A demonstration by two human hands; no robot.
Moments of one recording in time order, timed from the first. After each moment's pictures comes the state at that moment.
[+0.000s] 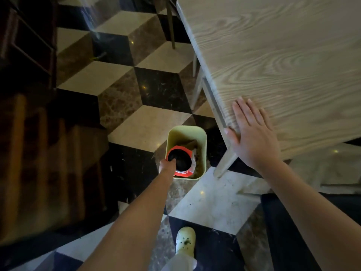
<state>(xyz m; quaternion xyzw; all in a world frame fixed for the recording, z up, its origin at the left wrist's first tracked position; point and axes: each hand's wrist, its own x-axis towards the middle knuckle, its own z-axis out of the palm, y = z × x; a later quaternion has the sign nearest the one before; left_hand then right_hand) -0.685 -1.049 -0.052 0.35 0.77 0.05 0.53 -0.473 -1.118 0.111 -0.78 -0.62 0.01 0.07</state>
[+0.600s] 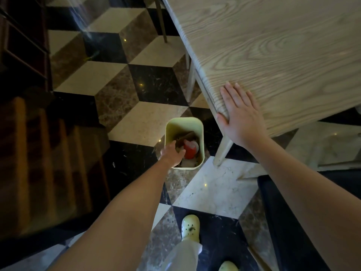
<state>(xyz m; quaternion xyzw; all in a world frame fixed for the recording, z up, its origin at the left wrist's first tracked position) -0.685 -1.049 -0.044 0.69 0.60 -0.16 0.38 -0.472 -1.120 0.113 -0.77 -0.63 0.03 0.09</state>
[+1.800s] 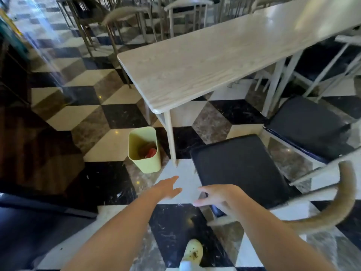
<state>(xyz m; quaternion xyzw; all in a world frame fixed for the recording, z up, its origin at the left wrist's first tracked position) -0.676 -1.435 0.143 0.82 0.38 -0.30 0.31 -0.505 -1.557 0.162 -0.70 -0.47 0.53 -0.12</state>
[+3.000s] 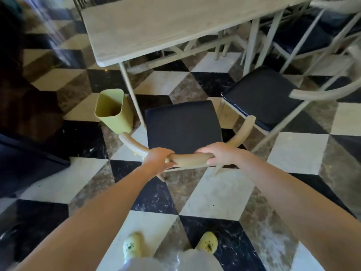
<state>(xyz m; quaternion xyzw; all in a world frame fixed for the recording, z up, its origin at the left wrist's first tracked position) -0.492 -1.737 0.178 0.87 0.41 -0.12 0.23 -0.270 -1.828 0.191 -0.66 -0.66 0.36 -0.05</state>
